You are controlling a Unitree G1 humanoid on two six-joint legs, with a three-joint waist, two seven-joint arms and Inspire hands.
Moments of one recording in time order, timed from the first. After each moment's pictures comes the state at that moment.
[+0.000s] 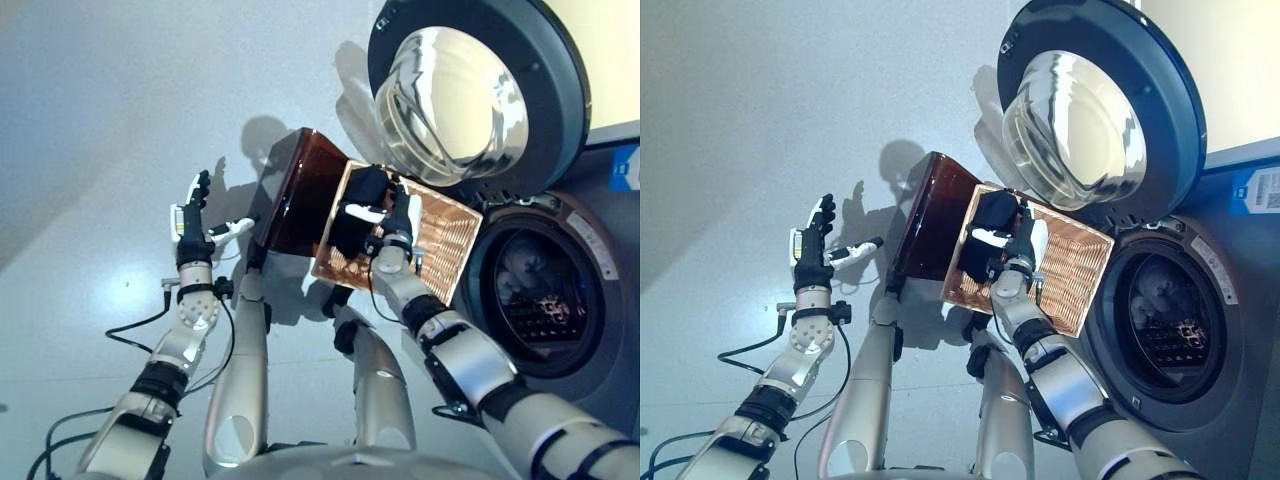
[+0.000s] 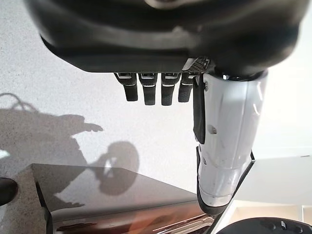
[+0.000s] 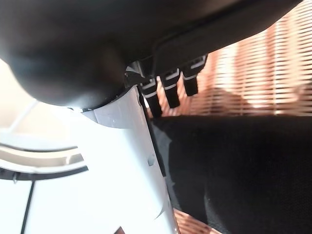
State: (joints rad) left arm -0.26 0.36 -0.24 0.47 -0.07 -0.29 0.52; right arm -0.77 -0.11 0.36 1.13 0.23 -0.20 -0.63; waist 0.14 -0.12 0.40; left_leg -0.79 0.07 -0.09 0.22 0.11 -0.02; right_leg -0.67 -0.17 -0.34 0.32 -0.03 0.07
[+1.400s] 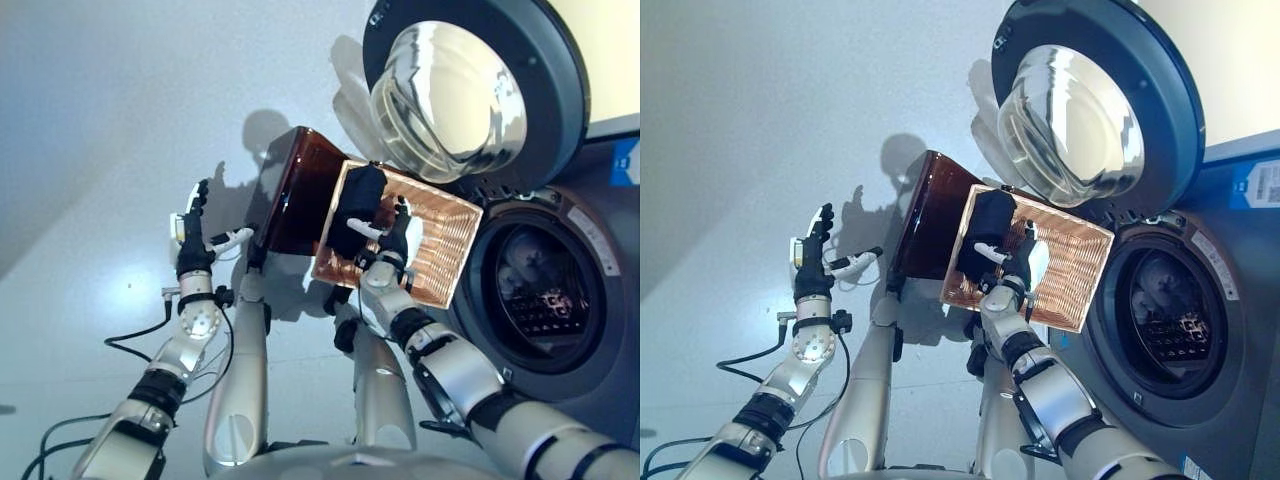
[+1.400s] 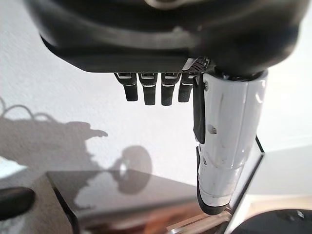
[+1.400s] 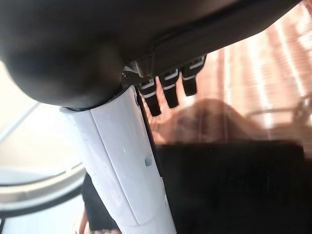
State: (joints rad) left arm -0.22 0.39 -0.28 0.47 -0.05 -0.29 0.60; right arm -0.74 -0.03 0.32 1.16 0.24 -0.20 -0.78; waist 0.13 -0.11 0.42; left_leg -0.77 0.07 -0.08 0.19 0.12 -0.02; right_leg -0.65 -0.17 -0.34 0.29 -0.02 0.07
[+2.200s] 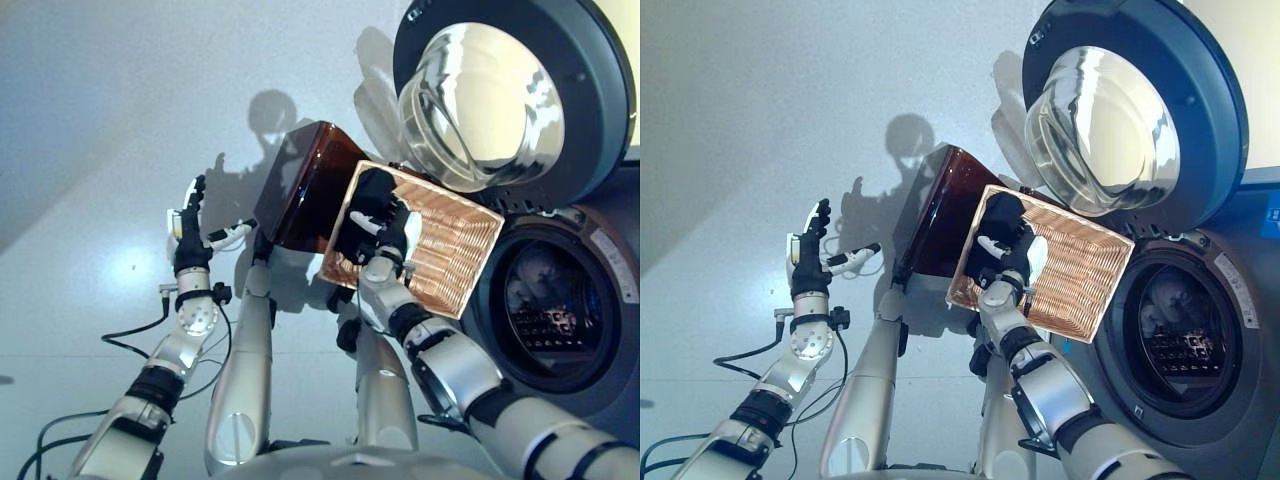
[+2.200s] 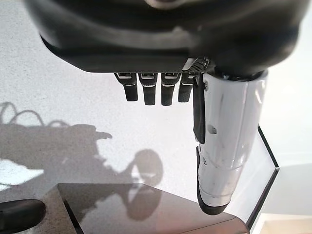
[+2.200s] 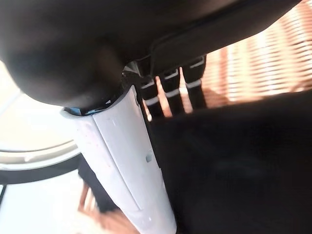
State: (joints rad) left arm -0.24 0.40 -0.29 0.47 -0.05 -0.29 0.60; right arm -0.77 -0.03 0.32 1.19 0.24 -0.20 -0.78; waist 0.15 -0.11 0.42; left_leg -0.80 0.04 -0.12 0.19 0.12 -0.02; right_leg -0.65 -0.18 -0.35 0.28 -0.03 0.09
